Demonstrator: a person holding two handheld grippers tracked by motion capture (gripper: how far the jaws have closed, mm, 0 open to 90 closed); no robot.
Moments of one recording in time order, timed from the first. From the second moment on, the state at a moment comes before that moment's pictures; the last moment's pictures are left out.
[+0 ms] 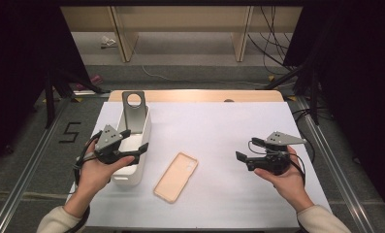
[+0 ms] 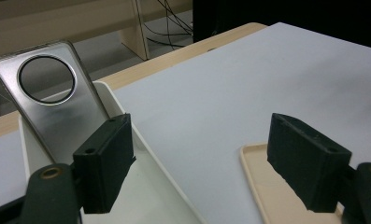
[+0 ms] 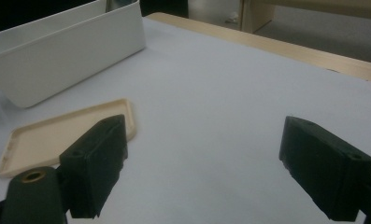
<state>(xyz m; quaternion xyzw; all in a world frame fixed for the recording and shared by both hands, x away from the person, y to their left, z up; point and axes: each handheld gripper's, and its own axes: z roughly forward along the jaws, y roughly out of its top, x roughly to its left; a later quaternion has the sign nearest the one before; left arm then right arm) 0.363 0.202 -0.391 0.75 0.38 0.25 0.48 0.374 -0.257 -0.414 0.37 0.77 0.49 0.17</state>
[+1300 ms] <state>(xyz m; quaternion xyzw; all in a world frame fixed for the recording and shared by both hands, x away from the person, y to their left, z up) 0.339 0.129 -0.439 0.88 0.30 0.06 0.36 0.371 -0.262 -0.414 0.37 0.77 0.49 0.17</state>
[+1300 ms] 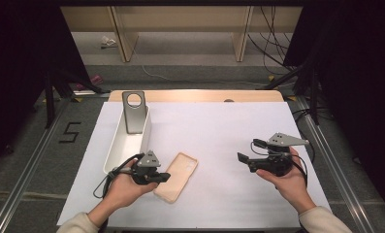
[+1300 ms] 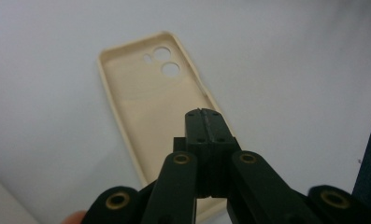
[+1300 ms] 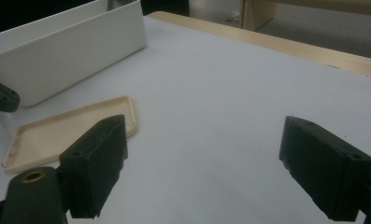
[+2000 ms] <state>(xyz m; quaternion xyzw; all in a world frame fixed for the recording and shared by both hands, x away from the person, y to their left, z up) 0.337 0.101 -0.474 0.91 0.29 0.00 0.29 0.371 -0.261 -0.414 0.37 0.77 0.49 0.17</state>
